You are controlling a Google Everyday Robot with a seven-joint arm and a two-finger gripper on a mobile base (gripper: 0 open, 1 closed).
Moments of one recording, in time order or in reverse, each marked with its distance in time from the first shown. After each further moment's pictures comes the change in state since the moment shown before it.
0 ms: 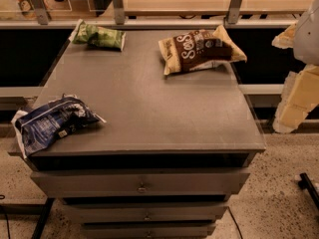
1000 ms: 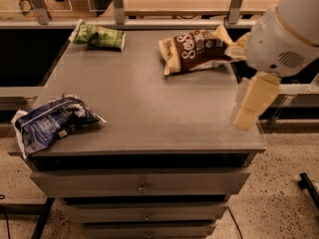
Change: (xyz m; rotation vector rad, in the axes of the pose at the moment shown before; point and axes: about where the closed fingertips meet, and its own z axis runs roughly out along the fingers) arm -0.065 0.015 0.031 -0.098 -0.170 -0.081
